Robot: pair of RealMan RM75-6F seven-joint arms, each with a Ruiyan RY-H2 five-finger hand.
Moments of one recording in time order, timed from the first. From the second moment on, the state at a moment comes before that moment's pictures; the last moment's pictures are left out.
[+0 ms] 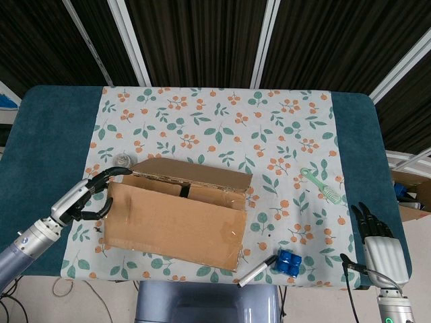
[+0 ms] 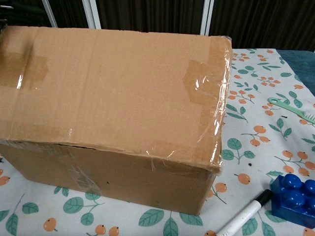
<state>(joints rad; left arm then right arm) -0.56 -0.99 0.03 -1.64 1.78 1.22 -1.34 0.00 -1.17 0.03 -1.85 -1.53 1.54 -0.29</state>
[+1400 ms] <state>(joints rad) -0.52 -0.86 0.22 -1.57 2.06 1.59 -1.44 0.00 -1.17 0.04 -1.87 -1.53 1.54 -0.29</state>
